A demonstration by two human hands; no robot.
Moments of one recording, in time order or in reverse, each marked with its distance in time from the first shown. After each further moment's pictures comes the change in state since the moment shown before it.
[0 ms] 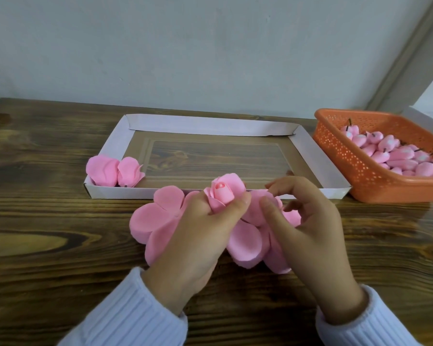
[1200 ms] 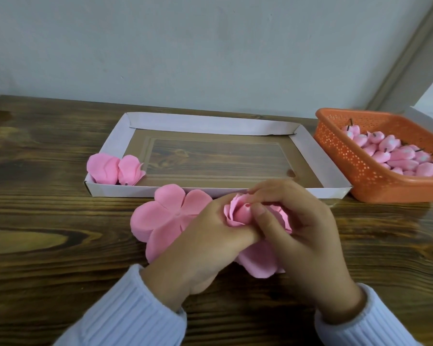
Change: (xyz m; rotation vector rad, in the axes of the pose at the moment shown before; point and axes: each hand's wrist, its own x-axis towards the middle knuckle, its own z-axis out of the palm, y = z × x) left_hand -0.007 0.010 -0.001 0.069 -0.200 -0.138; right_hand -0.001 -0.006 0.002 0.093 -0.107 -0.175
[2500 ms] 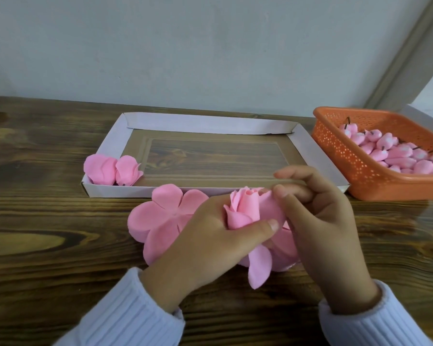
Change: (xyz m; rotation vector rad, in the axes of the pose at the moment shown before) left_hand -0.007 0.014 0.004 0.408 -0.022 0.184; right_hand 0.002 0.004 -0.011 0.470 0.119 0.309
